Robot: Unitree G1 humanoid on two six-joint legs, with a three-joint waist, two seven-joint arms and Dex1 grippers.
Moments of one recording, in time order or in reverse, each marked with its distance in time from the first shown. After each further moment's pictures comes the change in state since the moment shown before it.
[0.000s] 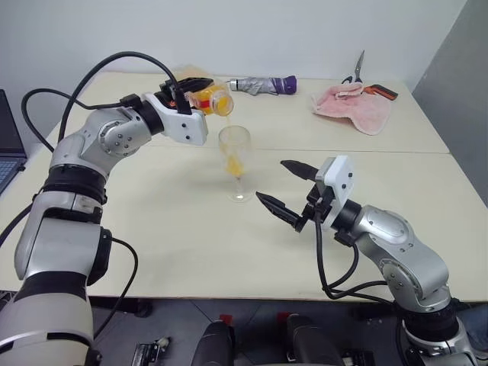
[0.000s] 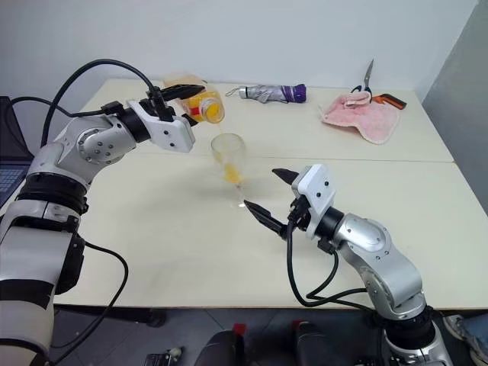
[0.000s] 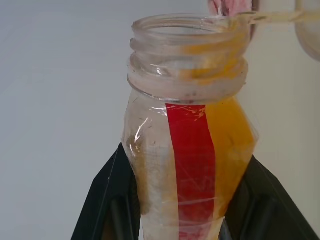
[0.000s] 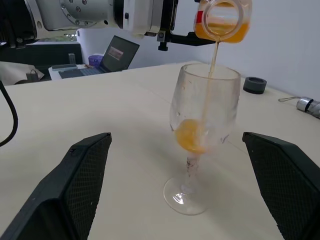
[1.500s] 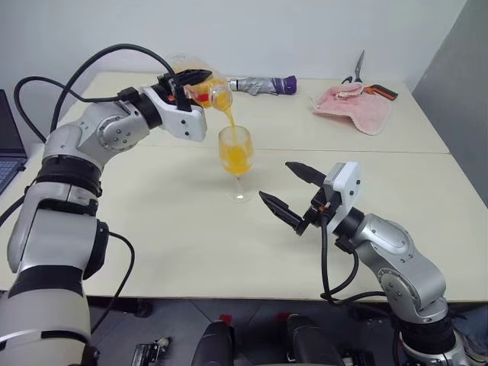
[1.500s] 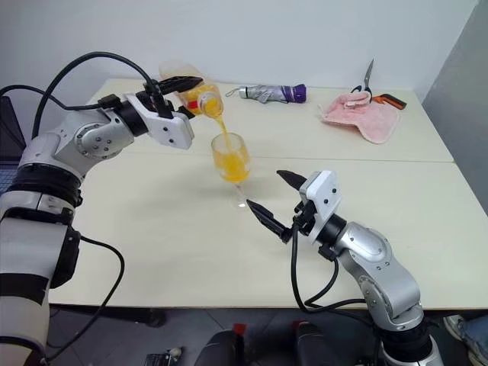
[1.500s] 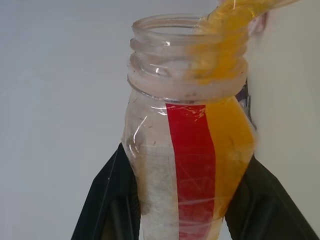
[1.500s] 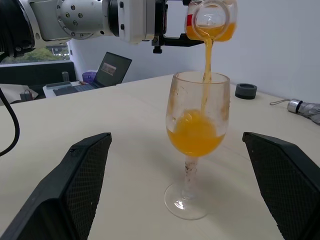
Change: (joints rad) left arm -0.056 0.019 -0.048 0.056 0.092 -0.026 0.124; right arm 0.079 0.046 -0.017 -0.005 -0.003 -0.072 -0.015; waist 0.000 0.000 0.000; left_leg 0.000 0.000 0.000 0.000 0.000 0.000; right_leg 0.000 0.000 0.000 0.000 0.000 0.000
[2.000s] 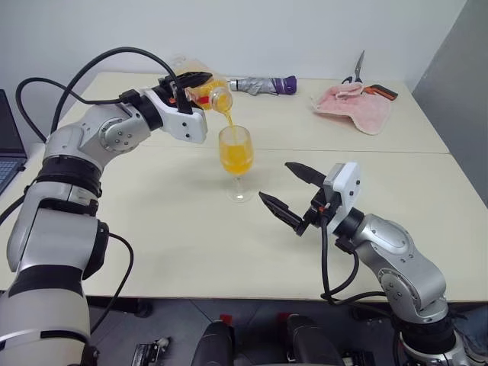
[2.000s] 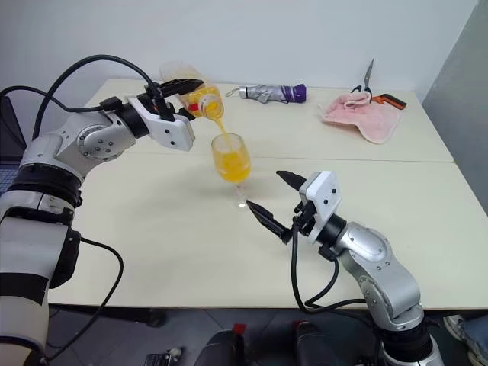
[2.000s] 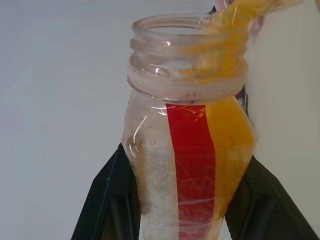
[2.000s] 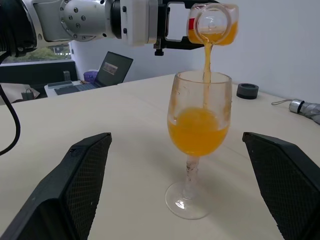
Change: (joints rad) left arm -0.007 0.002 -0.027 0.012 0.006 -0.001 0.023; right arm 0.000 -0.002 0.001 0.000 0.000 0.000 0.008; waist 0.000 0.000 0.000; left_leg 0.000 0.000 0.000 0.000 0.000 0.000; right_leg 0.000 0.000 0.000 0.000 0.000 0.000
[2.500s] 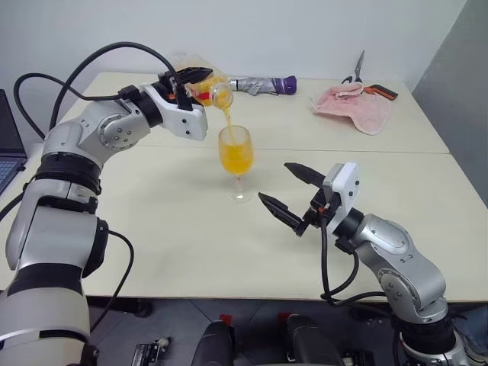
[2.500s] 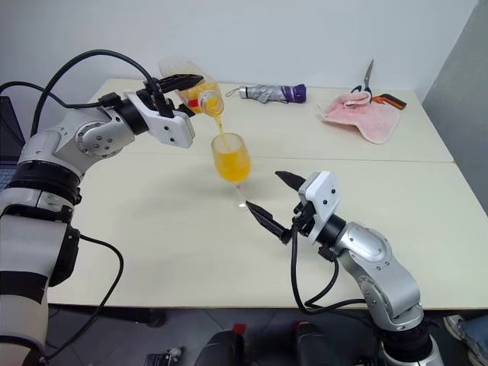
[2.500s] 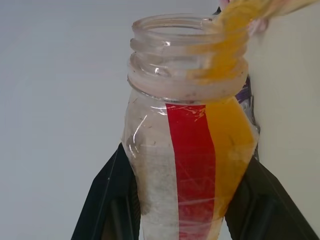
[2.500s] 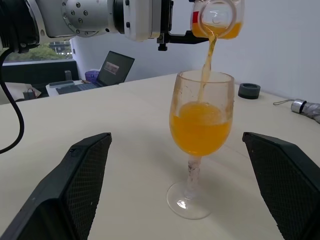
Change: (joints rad) left arm -0.012 0.000 0.000 0.000 0.000 -0.005 0.000; right arm 0.000 0.000 0.004 0.000 -0.001 0.000 0.003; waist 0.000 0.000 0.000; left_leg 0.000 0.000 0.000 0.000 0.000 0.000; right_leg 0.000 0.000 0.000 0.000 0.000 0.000
